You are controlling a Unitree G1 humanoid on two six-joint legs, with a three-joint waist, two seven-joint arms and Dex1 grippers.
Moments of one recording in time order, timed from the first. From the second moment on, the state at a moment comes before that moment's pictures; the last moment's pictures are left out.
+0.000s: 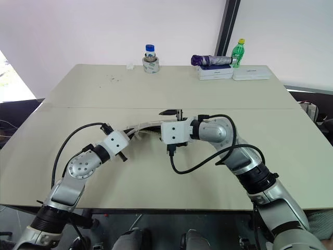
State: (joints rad) left arm -0.28 0.44 -0.11 -0.09 0.20 0.02 -0.43; right arm -0.72 -0.57 0.32 -0.16 -0.16 0.12 0.89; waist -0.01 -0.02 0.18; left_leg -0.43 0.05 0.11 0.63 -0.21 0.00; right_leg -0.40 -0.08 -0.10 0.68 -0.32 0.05
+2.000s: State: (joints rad) left arm -0.25 0.55 -0.10 -0.04 0.14 -0.07 -0.48; right arm -0.42 -0.54 0.08 0.01 0.26 0.54 0.76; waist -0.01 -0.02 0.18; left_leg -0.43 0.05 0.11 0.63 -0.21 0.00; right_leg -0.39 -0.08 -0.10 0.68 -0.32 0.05
